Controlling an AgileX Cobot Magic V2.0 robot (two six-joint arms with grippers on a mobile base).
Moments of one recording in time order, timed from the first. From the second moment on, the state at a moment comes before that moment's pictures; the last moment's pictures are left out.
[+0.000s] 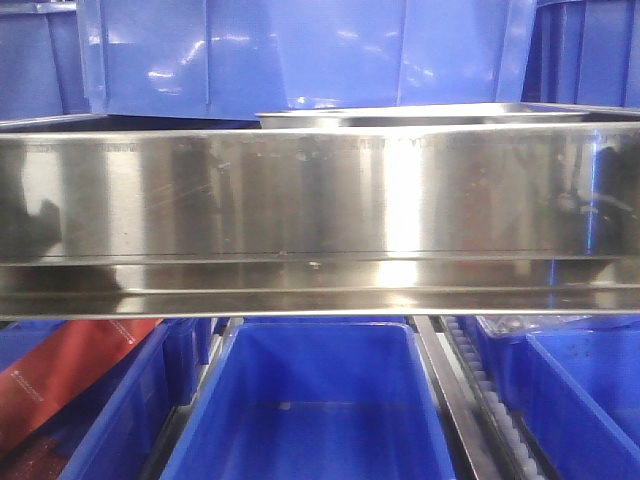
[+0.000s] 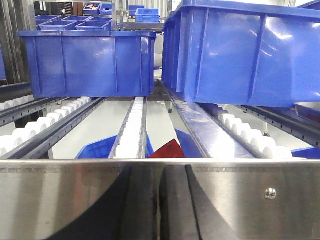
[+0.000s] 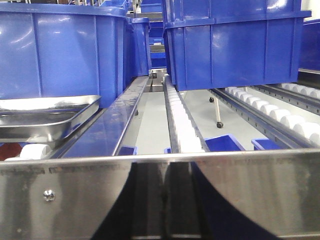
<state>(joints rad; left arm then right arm) -0.15 0.00 0.00 0.09 0.05 -0.08 -0.12 0.00 0.00 0.11 0.09 -0.03</state>
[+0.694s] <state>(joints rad) -0.15 0.00 0.00 0.09 0.05 -0.08 -0.12 0.00 0.00 0.11 0.09 -0.03</state>
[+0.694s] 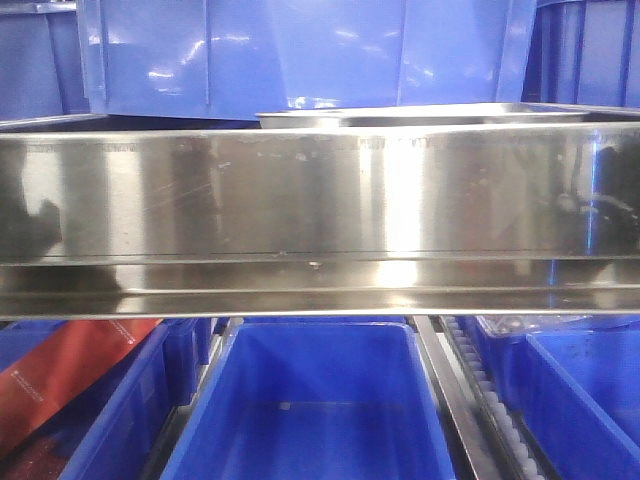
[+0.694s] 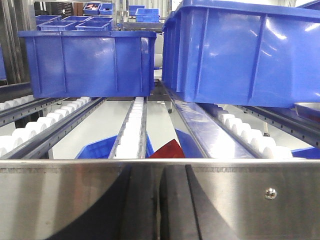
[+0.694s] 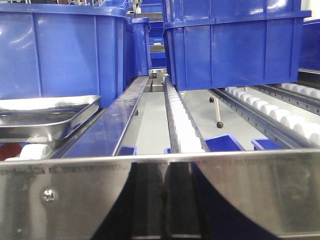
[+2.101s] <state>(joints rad) -0.15 0.22 -0.71 -0.04 0.45 -0.09 -0.12 0.01 -0.50 0.26 0.23 0.00</state>
